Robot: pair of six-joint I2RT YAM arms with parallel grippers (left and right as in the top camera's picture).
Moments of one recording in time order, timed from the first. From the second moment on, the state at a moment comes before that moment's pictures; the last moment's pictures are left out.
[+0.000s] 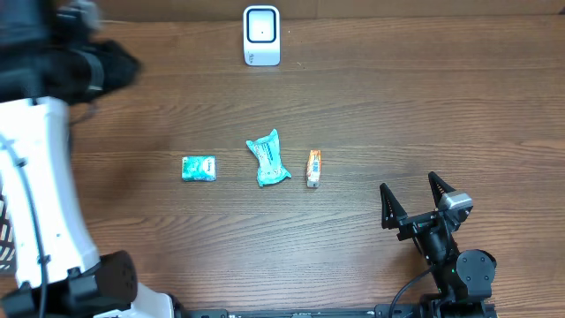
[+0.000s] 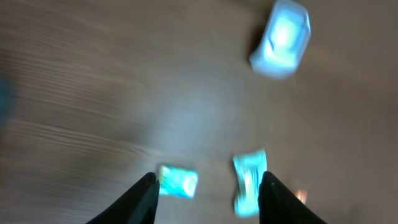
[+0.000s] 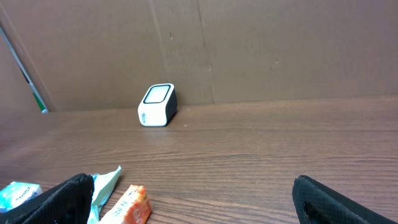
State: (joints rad) left arm 0.25 1.72 2.14 -1.38 0.25 -0.22; right arm 0.04 0.01 0.02 -0.01 -0.24 0.17
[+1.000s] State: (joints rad) left arm 0.92 1.74 1.74 -1.13 -0.08 -0.23; right arm 0.04 0.01 0.02 -0.01 -0.24 0.17
